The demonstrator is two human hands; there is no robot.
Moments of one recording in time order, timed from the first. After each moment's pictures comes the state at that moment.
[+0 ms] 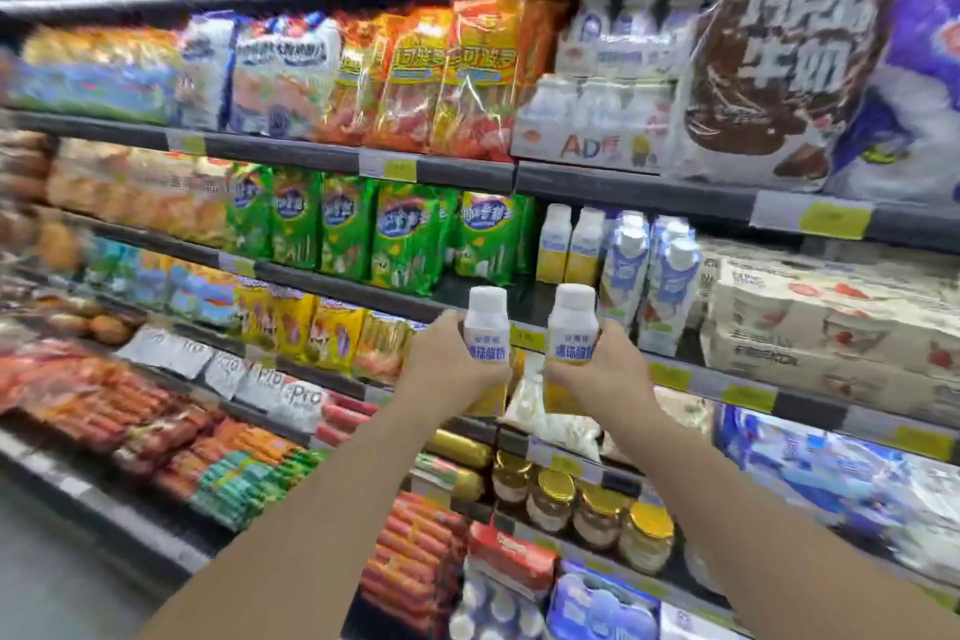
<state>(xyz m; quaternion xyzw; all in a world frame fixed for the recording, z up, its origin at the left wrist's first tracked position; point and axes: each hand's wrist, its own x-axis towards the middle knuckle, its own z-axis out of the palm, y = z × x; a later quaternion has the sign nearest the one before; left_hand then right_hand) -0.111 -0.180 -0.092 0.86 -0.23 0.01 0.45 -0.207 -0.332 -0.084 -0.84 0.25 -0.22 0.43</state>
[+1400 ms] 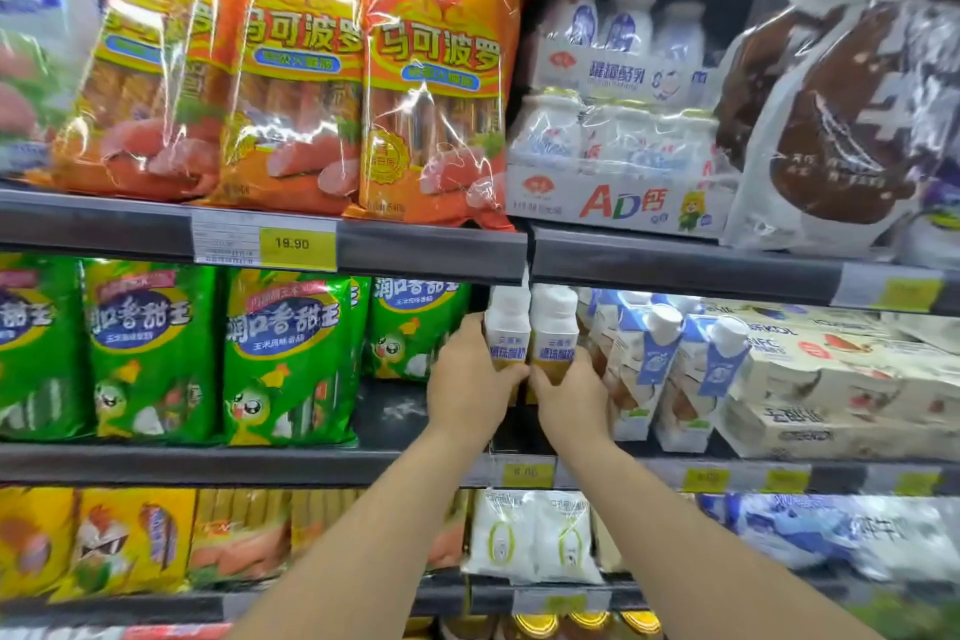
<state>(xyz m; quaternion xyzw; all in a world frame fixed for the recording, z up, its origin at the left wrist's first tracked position) 0.089 -0.336 -0.111 0.75 -0.40 0.01 0.52 -0.008 -0.395 -0.113 -0.72 0.45 -0.38 0.36</state>
